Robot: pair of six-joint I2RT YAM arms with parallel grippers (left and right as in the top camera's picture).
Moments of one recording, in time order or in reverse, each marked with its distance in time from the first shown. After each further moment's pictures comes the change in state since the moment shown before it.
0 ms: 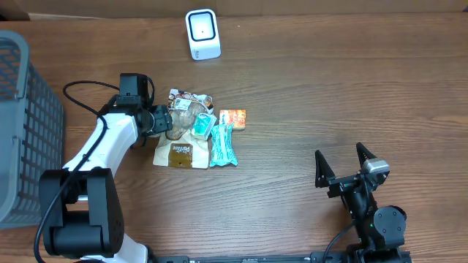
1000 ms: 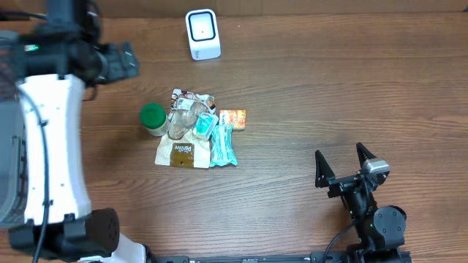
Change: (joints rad) left arm 0.124 -0.010 1.005 -0.862 -0.016 0.026; right arm 0.000 0.000 0.000 -0.001 0.000 0.000
